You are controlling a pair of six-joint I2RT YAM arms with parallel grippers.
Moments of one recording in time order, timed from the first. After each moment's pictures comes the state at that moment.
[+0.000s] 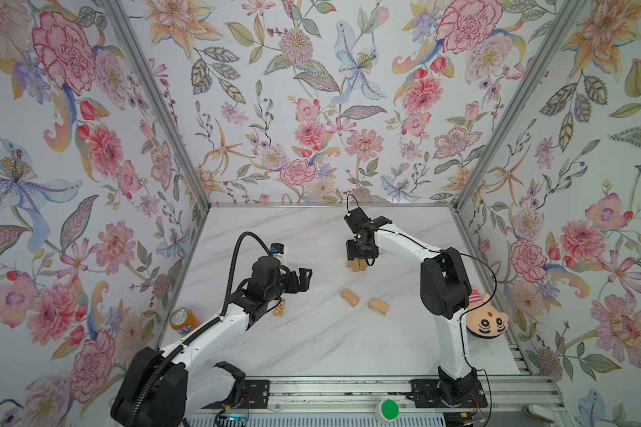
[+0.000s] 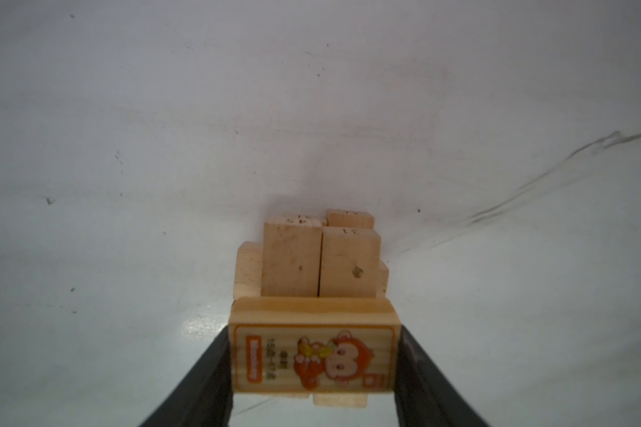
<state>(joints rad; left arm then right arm) -0.47 1.17 0.61 -0.01 0.10 -0.46 0.55 2.15 1.80 -0.89 0.14 0.40</state>
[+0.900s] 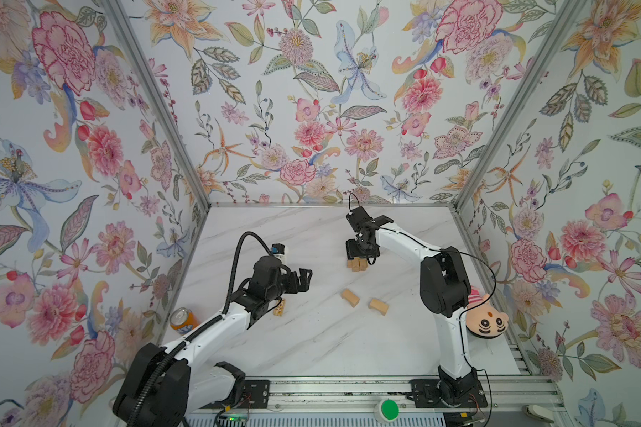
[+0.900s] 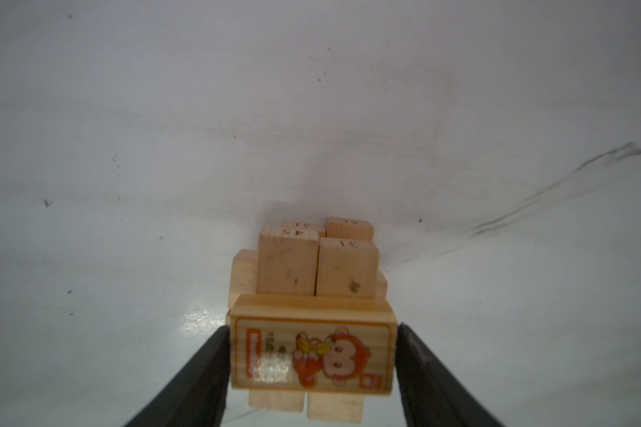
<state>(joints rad) -0.47 1.19 0.61 -0.01 0.10 -0.46 0.54 2.17 1.81 -0.89 0.11 0.37</state>
